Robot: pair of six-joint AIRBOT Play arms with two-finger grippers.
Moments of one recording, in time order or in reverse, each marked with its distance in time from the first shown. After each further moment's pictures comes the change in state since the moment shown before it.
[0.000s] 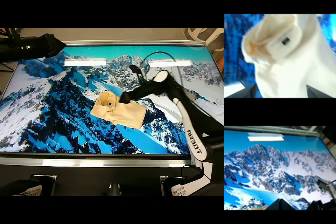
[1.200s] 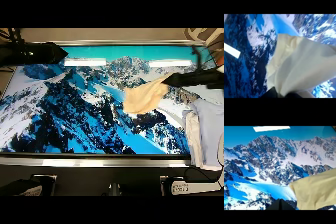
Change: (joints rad) left arm -0.037 0.008 -0.014 0.082 -0.056 0.014; right arm -0.457 0.137 0.083 0.240 0.130 -0.018
